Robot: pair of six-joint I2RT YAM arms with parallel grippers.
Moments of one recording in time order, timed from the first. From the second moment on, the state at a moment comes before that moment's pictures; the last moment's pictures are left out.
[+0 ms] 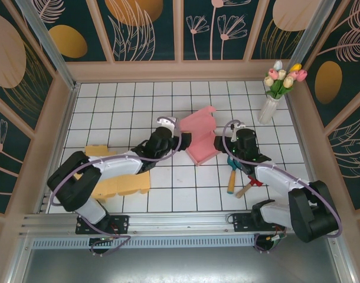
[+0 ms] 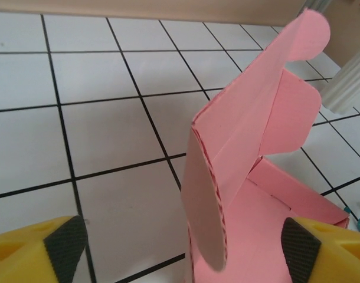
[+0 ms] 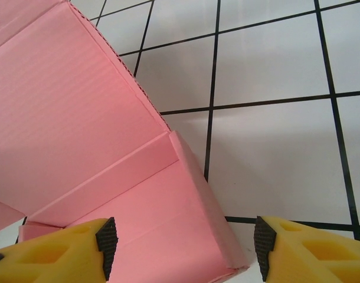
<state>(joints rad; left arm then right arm) -0.81 1.62 0.80 0.38 -0.23 -0.44 0.37 1.20 0.46 0.17 -0.05 0.39</state>
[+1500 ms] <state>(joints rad) -0.81 1.59 0.93 0.07 -0.23 -0.14 0.49 1.13 0.53 0.11 0.16 0.21</state>
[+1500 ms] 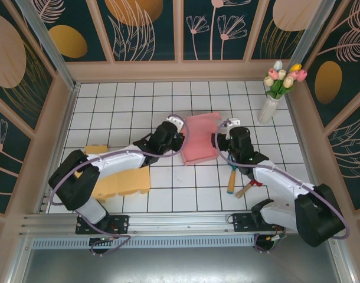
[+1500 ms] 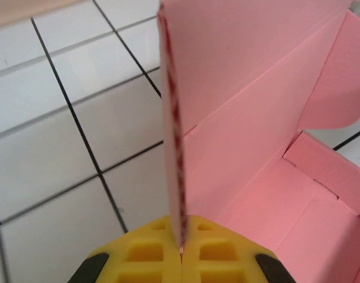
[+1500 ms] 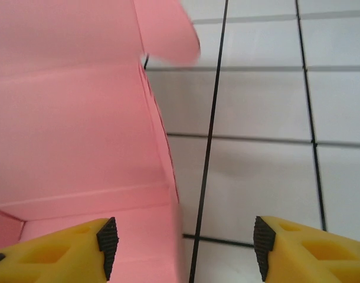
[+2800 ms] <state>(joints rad) -0.79 1.21 0.49 0.48 -0.04 0.44 0.35 1.10 0.49 0.18 -0.49 -0.72</state>
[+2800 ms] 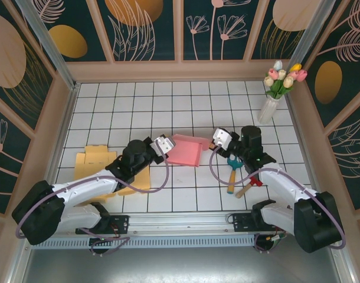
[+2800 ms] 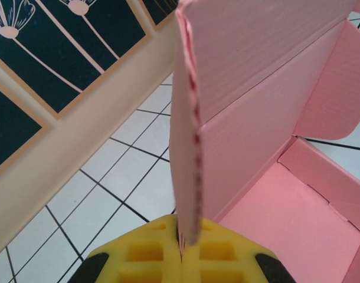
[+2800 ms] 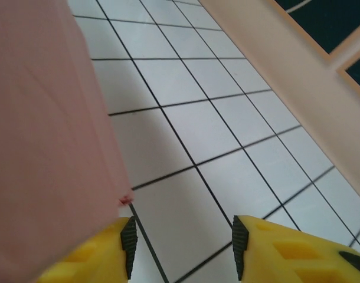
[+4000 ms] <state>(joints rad) -0.76 1.60 0.47 0.88 -0.11 0.10 0.60 1.15 0.50 0.02 -0.45 -0.92</state>
